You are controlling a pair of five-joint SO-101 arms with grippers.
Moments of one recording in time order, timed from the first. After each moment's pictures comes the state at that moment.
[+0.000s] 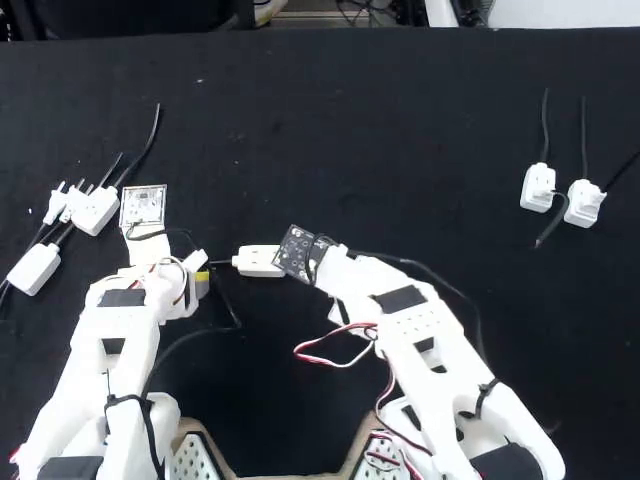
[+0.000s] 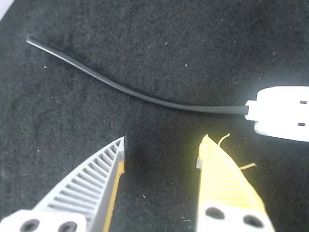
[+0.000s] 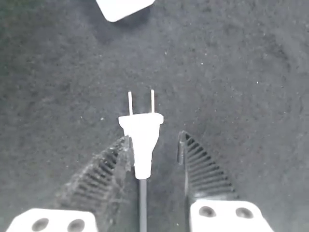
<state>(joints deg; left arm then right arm) -8.4 -37.6 72.8 31.2 -1.5 -18.3 -33.5 72.5 34.3 44.7</state>
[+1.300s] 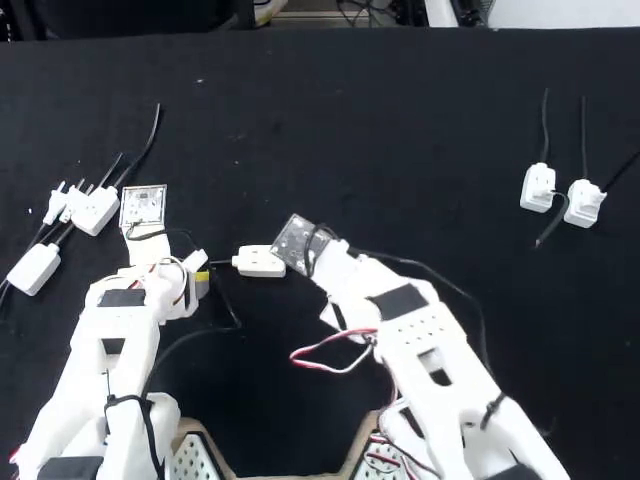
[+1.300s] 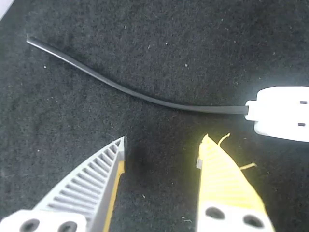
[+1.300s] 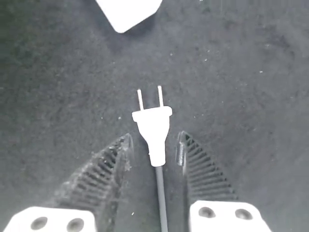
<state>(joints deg) -8.4 -37.6 72.8 31.2 -1.5 -21.4 -40.9 69.5 45.8 33.8</state>
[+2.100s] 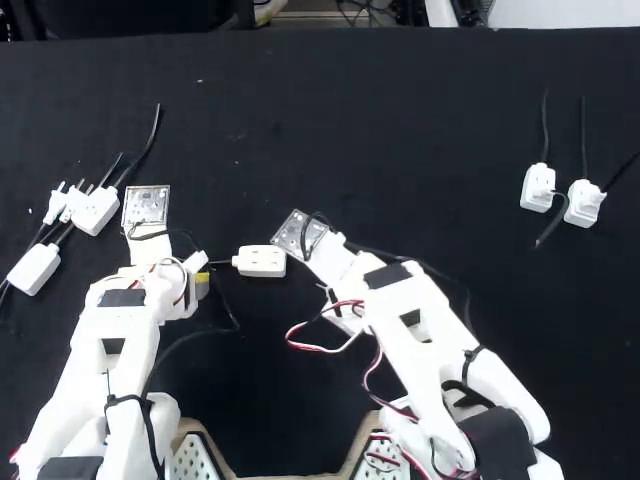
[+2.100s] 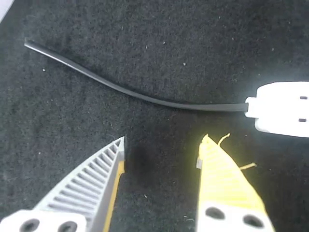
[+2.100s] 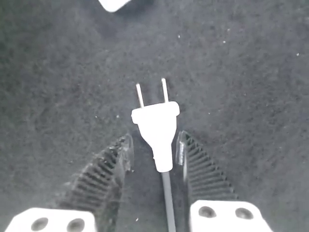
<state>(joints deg) -8.4 -37.6 72.8 31.2 -3.2 -20.0 -22.7 63.8 42.7 33.7</state>
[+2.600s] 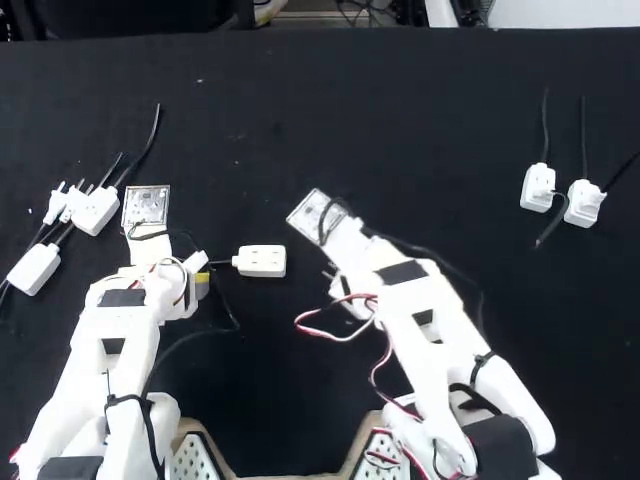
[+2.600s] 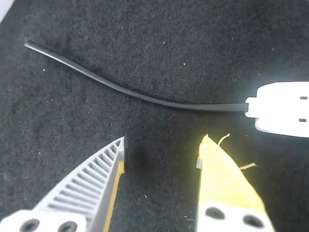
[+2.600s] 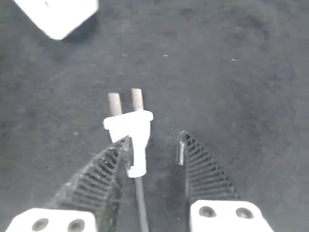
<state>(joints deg) -8.4 -37.6 72.8 31.2 -3.2 -14.2 -24.8 63.8 37.0 33.6</state>
